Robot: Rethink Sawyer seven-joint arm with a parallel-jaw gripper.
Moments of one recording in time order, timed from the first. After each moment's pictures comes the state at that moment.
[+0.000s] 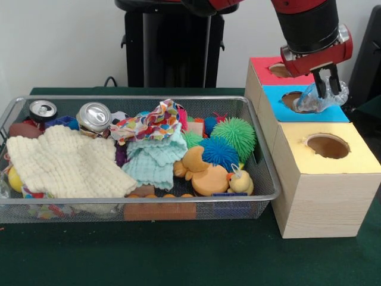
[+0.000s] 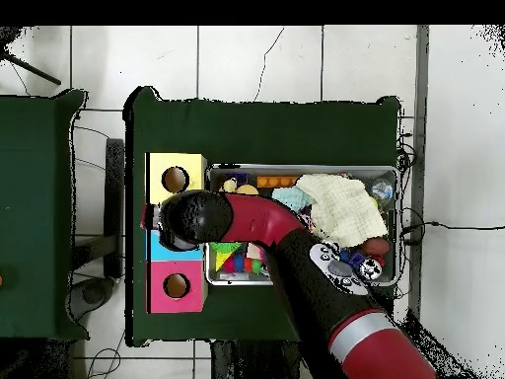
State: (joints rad) arm -0.46 -0.66 0.58 1.84 0.02 0.59 1.74
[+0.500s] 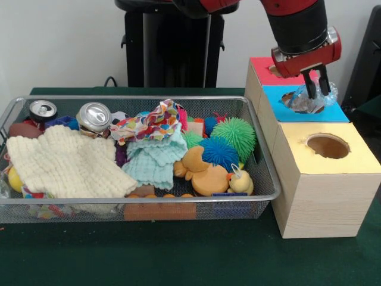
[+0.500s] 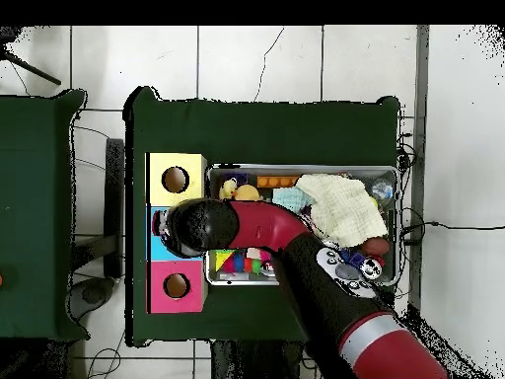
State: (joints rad) arm -0.50 -0.65 0.61 1.88 -0.03 0.56 1.74
